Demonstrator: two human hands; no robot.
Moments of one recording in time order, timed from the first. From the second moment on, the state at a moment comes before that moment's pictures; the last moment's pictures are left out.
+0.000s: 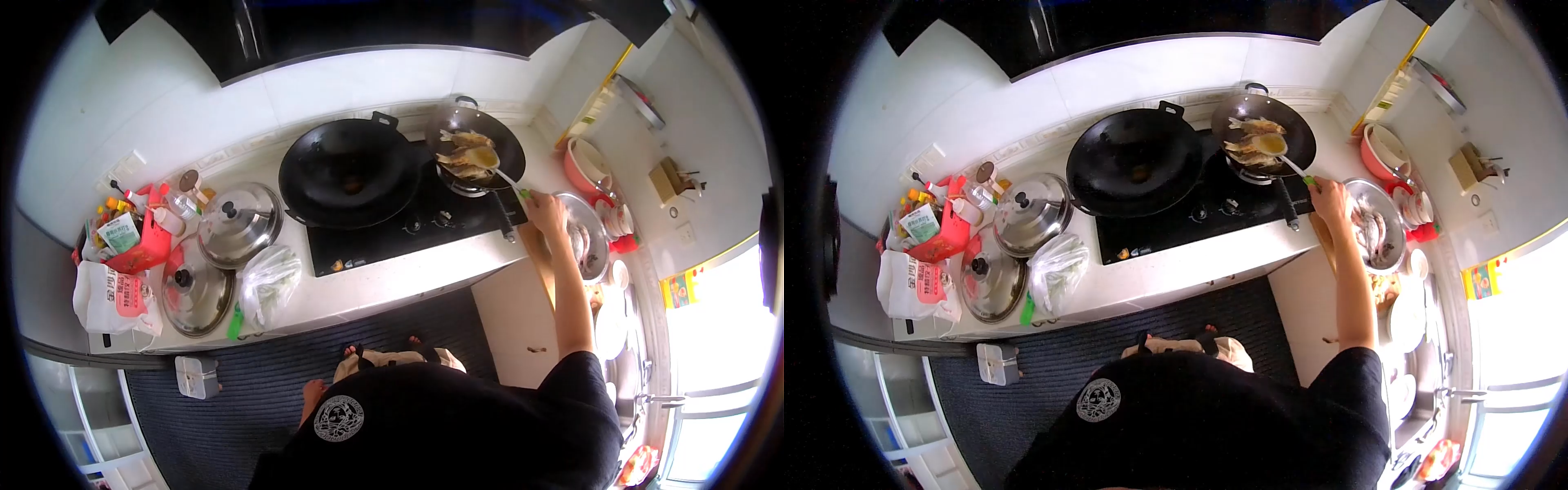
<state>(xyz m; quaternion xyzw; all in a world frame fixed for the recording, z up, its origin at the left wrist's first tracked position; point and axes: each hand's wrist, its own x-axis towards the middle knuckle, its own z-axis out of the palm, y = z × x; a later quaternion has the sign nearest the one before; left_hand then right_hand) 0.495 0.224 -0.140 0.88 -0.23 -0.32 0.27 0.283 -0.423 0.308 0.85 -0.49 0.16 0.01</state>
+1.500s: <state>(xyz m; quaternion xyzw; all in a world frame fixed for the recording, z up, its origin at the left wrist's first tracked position) 0.547 0.353 -0.123 0.85 -0.12 -0.35 0.38 0.511 -0.299 0.341 0.93 -0.35 -0.10 -0.05</state>
